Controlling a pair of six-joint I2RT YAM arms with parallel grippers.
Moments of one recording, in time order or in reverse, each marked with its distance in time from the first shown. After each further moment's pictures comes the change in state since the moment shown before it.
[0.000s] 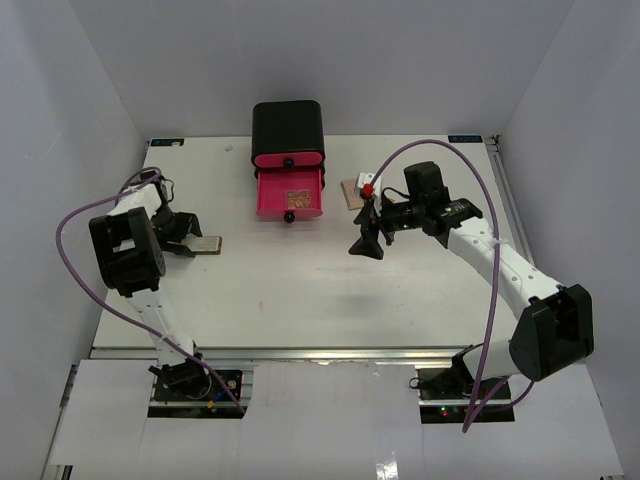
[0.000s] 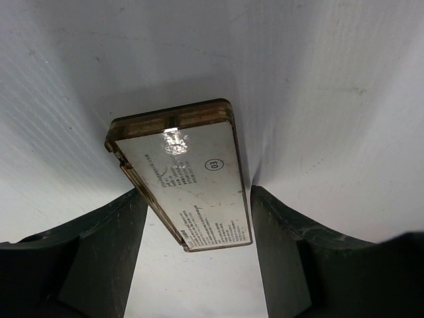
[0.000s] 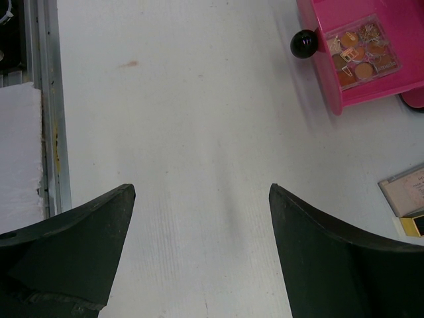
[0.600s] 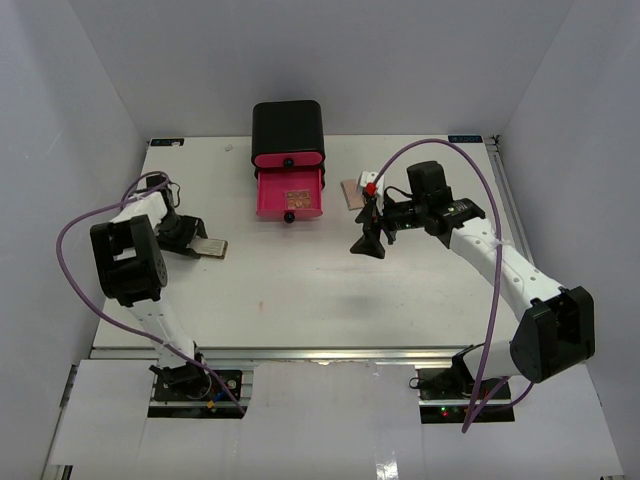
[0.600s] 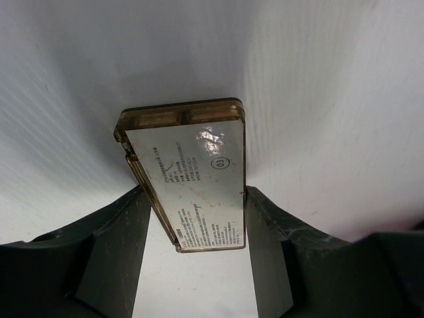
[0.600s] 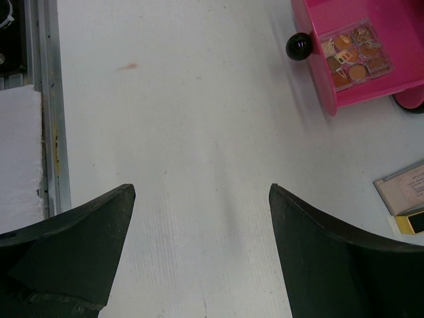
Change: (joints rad) left arm -0.053 -0.137 -0.171 0.125 0.034 0.023; right arm -0.014 -0.010 -0.001 0.000 -0.011 0.000
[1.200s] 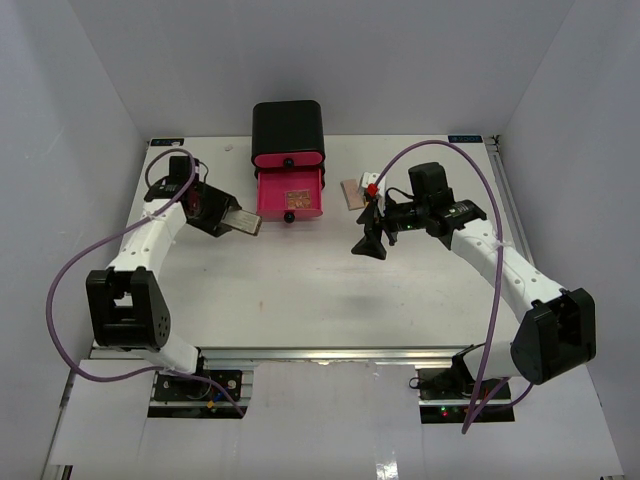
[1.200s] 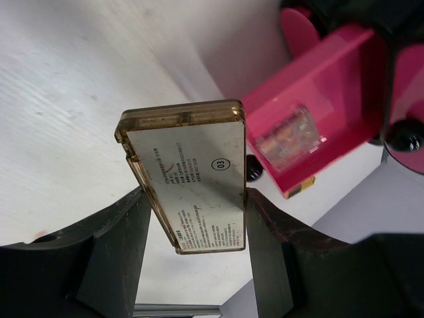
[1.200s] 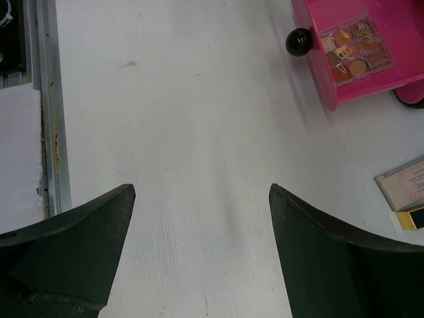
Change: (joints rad) left arm -0.274 -0.346 -0.015 0.065 0.096 -0.060; right arm -0.008 -0.010 -0.015 0.003 0.000 0.000
